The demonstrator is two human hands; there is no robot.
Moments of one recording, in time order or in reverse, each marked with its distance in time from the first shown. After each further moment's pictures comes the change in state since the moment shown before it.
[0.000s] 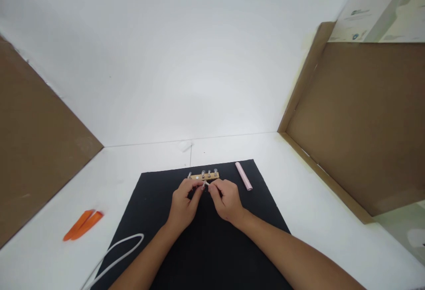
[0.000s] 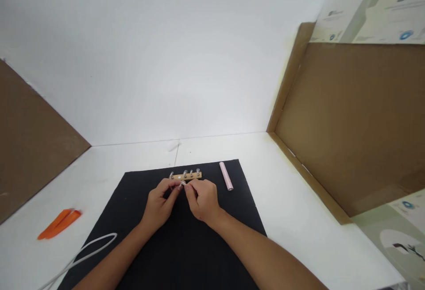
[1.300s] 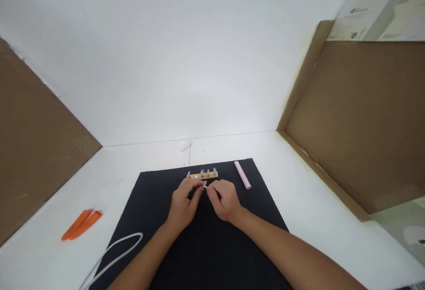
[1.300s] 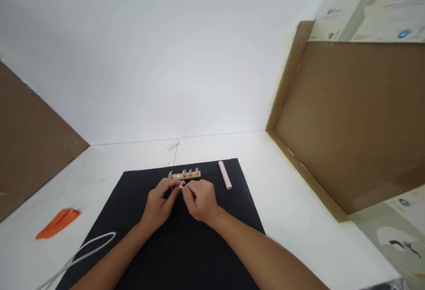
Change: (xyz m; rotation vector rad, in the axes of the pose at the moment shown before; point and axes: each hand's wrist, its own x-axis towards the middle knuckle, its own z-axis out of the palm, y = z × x) left_hand -0.001 0.001 0.000 0.029 -0.020 0.056; right_hand -0.002 0.001 0.000 0.000 -0.030 -0.080
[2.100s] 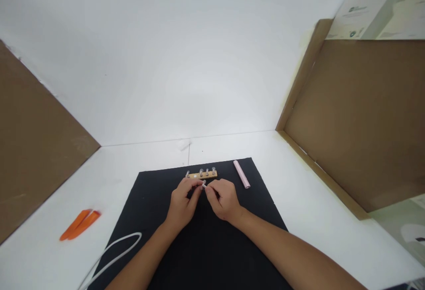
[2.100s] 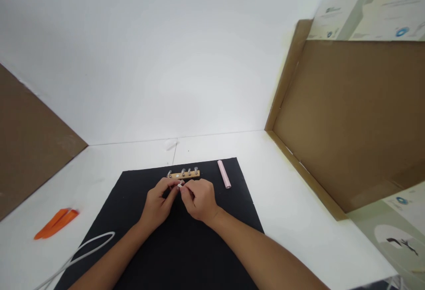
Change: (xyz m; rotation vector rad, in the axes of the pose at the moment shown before) left_hand 0.001 0.002 0.001 0.012 0.001 -0.002; right_hand 0.001 -0.002 0.000 -0.038 0.043 -0.005
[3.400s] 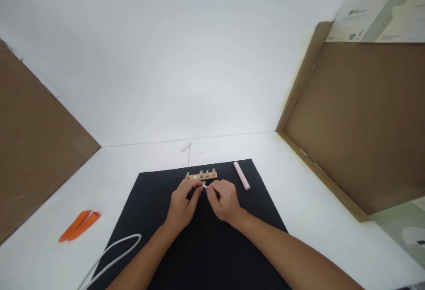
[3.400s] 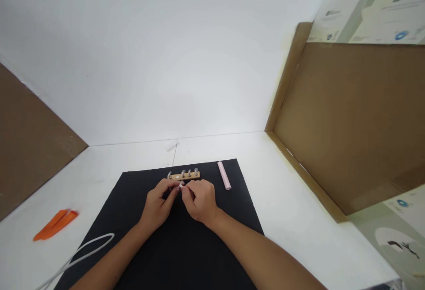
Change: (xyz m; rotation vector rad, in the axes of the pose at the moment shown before) left_hand -0.001 -0.004 0.001 0.001 -0.004 -0.011; right_hand 0.000 0.001 0.002 -0.017 0.021 0.024
